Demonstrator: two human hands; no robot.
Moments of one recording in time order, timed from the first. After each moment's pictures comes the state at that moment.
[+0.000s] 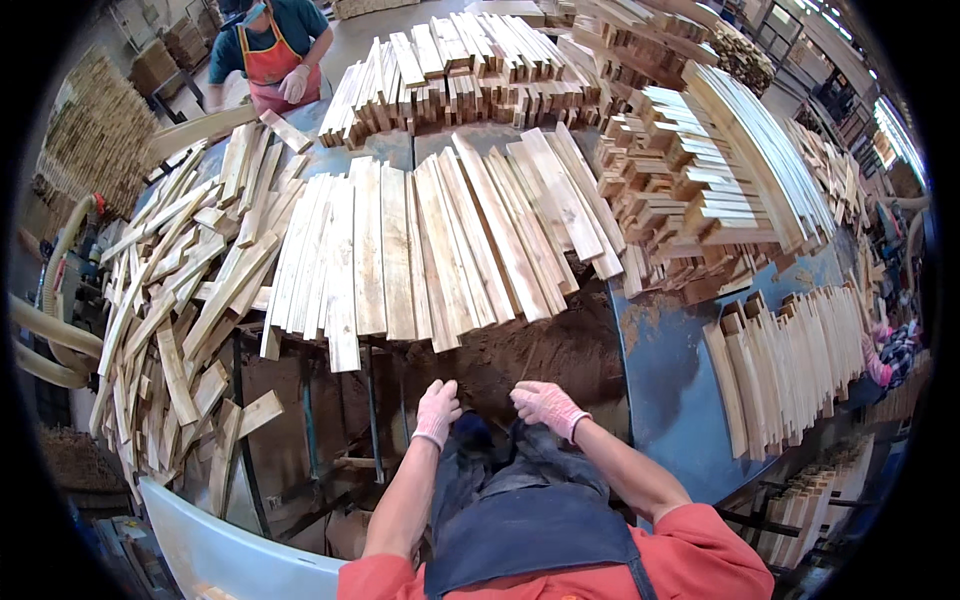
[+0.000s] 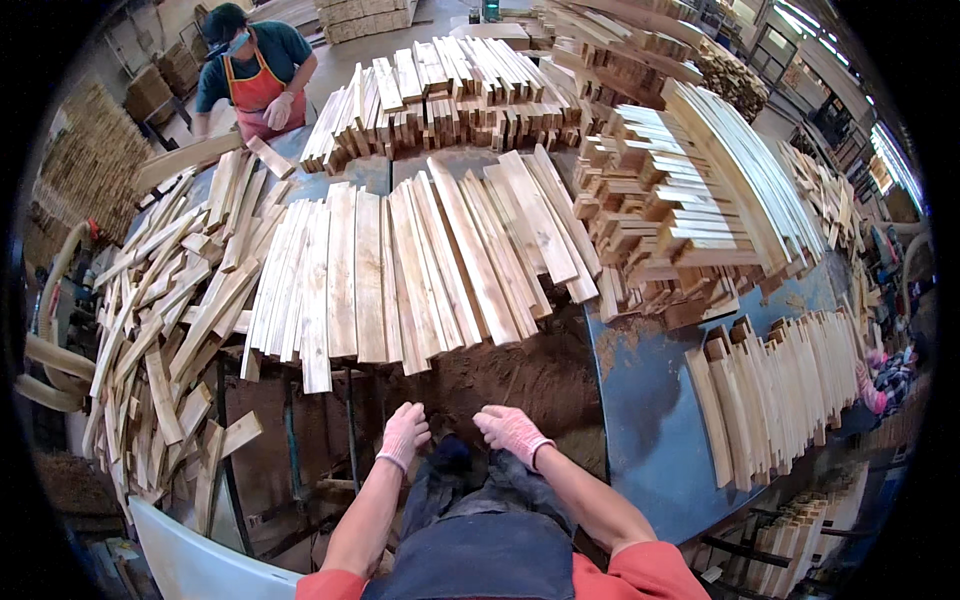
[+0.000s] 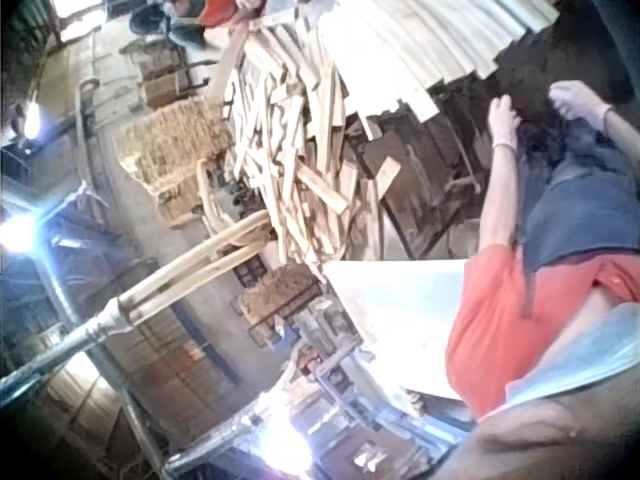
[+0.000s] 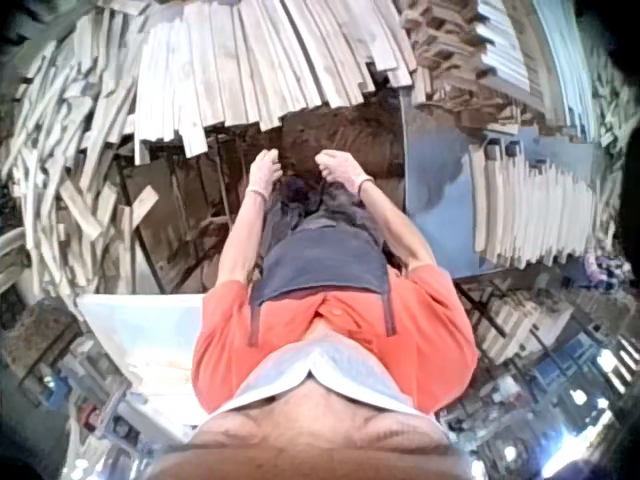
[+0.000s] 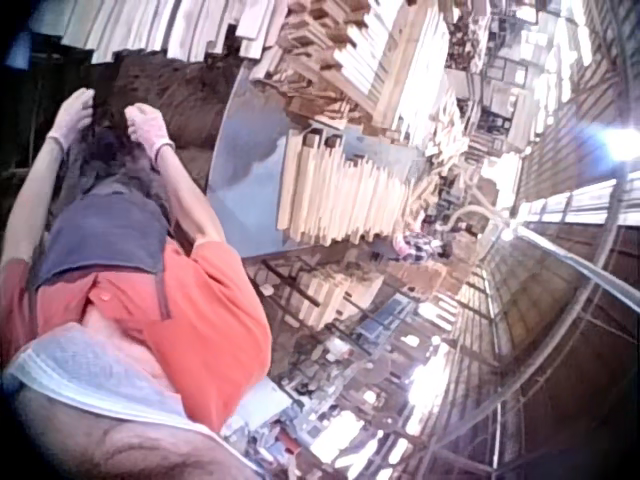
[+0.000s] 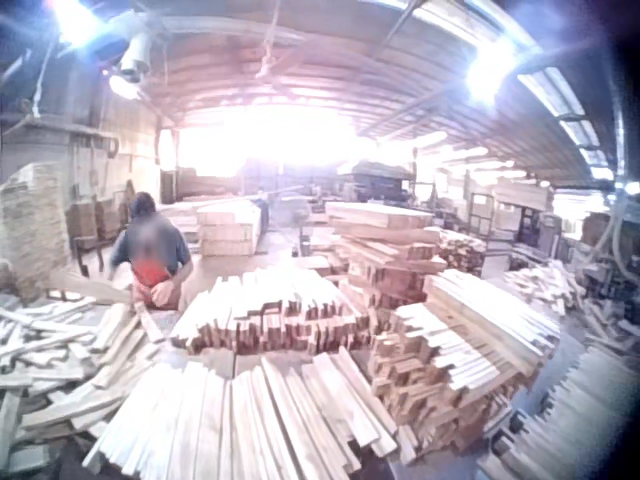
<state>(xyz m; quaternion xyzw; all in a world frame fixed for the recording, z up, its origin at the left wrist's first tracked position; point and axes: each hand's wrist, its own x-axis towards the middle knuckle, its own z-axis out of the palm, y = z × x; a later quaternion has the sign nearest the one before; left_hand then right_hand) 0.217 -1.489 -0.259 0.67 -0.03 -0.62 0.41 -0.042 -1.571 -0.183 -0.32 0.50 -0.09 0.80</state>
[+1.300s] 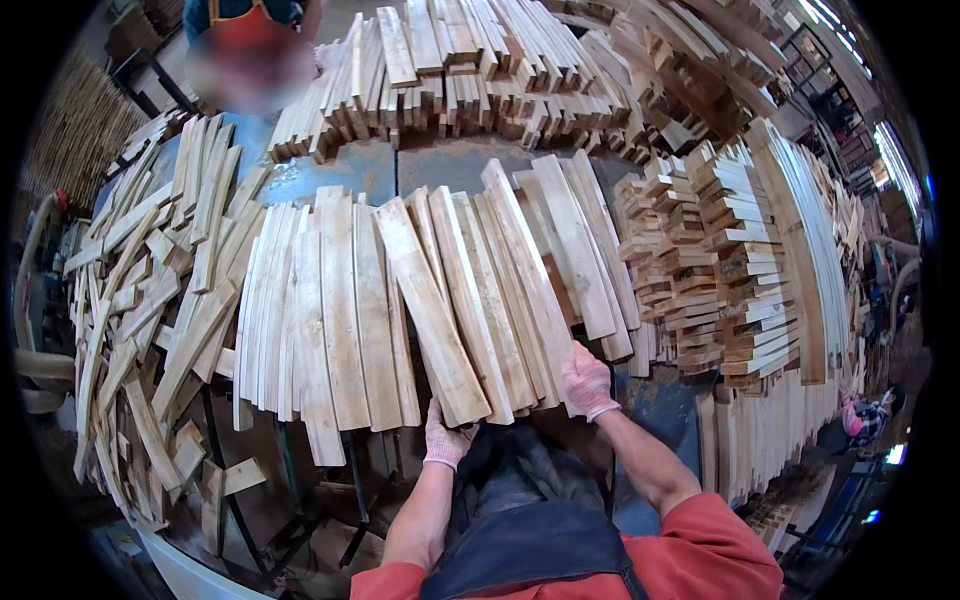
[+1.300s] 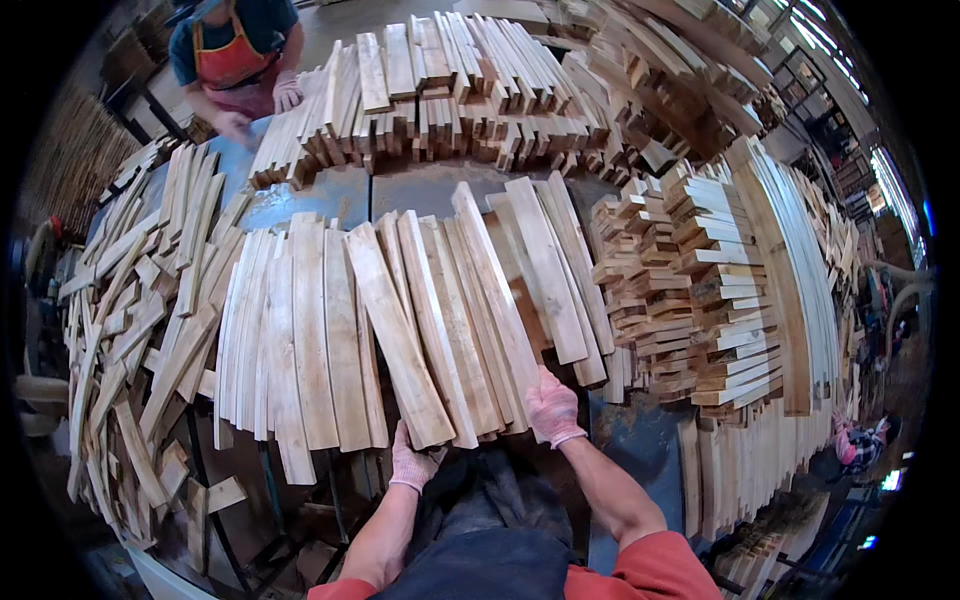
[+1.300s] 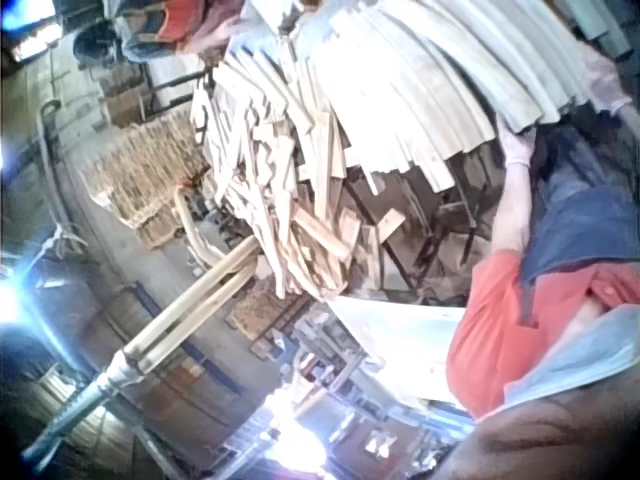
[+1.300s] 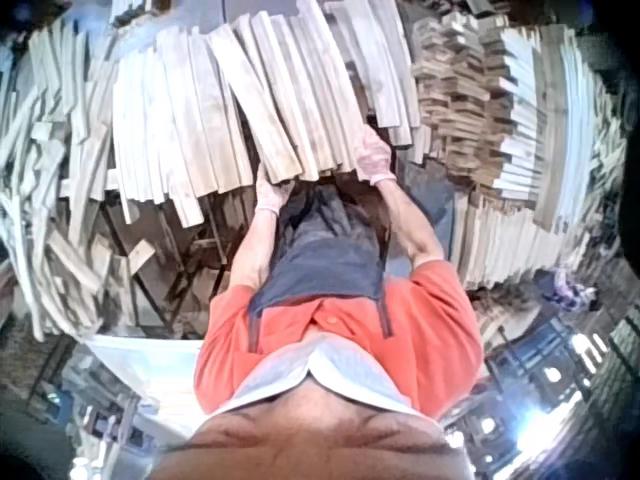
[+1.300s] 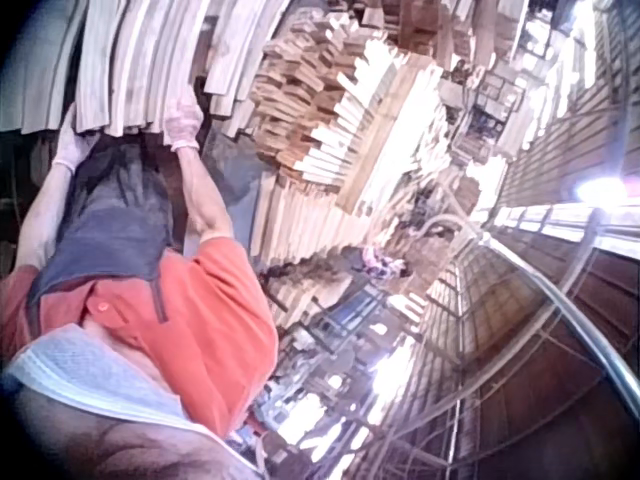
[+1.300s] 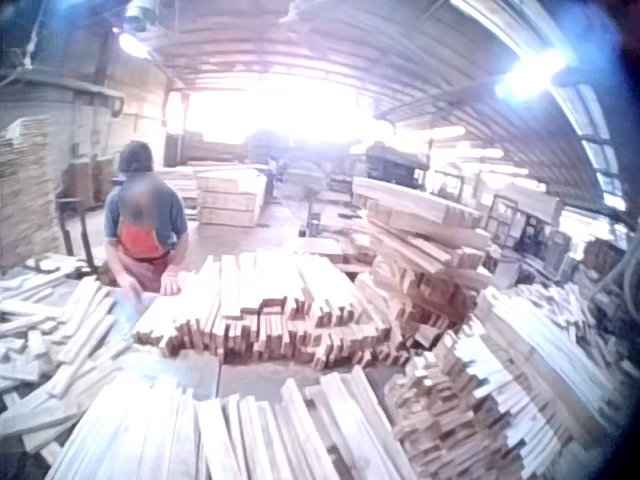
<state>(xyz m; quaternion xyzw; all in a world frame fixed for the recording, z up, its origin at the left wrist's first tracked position) 0.210 -1.660 -0.300 0.38 0.32 -0.65 0.58 -0.053 -1.828 -0.208 -0.74 0.60 -0.16 0.26</state>
